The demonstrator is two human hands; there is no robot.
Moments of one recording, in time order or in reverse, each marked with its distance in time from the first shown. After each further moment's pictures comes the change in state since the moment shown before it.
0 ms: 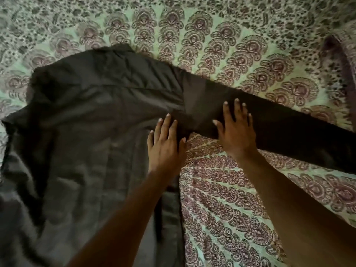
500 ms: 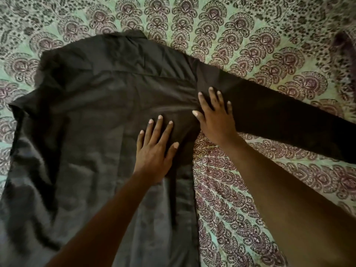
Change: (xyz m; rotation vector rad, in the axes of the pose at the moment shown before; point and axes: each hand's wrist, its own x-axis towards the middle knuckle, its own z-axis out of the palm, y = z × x) left_hand -0.039 -0.080 -0.014 0.006 -0.063 0.105; right_hand 0.006 -0.079 0.022 0.009 0.007 -0.187
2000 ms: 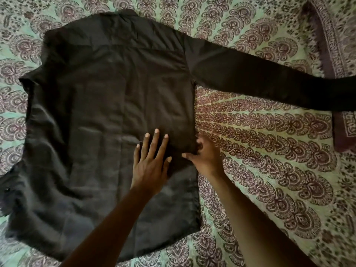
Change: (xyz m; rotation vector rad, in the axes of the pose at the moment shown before) left_hand -0.171 -0.003 0.025 0.124 -0.039 0.067; right_hand -0.235 -0.075 0.018 0.802 -0.119 0.564
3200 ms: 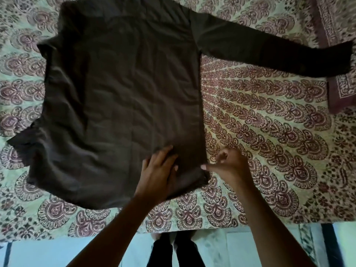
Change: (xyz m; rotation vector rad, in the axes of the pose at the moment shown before) left_hand -0.149 -0.001 0.011 -0.090 -0.012 0.167; right_hand -0.157 0.050 -0.022 -0.203 -0.040 0.147
